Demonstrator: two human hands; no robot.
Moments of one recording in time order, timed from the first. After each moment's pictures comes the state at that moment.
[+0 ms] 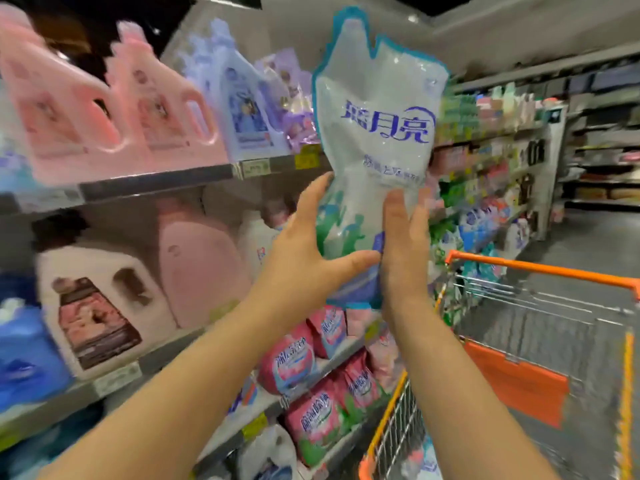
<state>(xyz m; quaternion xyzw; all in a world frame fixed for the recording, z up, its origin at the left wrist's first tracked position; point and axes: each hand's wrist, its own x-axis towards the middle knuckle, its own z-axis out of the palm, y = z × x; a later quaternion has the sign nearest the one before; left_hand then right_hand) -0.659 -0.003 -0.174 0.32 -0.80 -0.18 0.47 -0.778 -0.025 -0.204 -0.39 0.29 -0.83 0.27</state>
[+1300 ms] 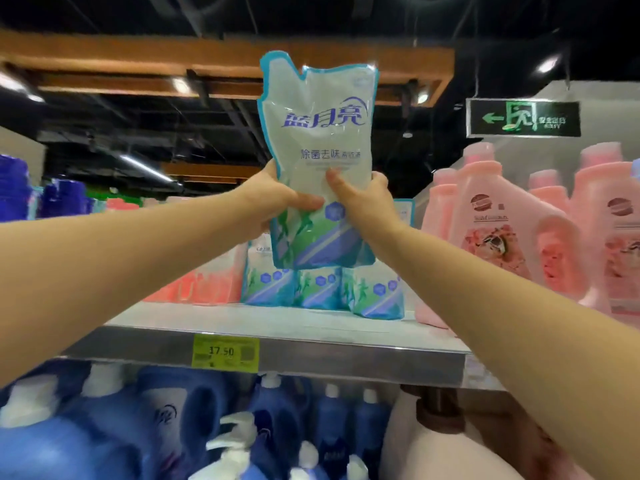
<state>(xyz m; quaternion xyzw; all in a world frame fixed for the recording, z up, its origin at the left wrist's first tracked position) -0.089 -0.176 0.059 0.47 -0.57 -0.10 0.66 -0.192 -0.272 0.057 -0.71 0.17 -0.61 0.31</state>
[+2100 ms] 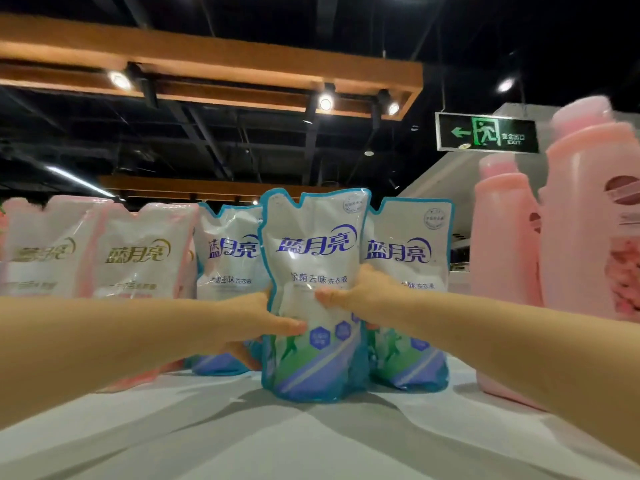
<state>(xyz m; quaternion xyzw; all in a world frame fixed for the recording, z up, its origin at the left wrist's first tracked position) 0.069 -0.364 0.003 0.67 -0.58 -0.22 0.42 -0.097 -0.422 0.025 -0.82 0.43 -0.35 0.17</state>
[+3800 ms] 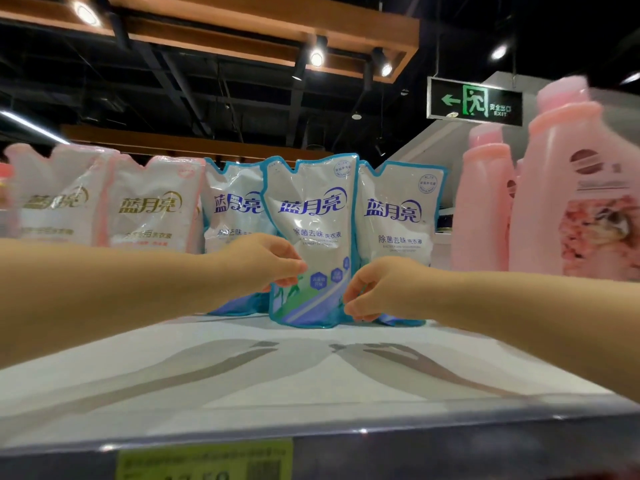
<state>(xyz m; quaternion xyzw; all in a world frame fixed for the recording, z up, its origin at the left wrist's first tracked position) 0.040 -0.305 -0.002 0.65 -0.62 -0.07 0.43 -0.135 -0.355 -0.009 -0.87 0.41 -0.23 0.12</state>
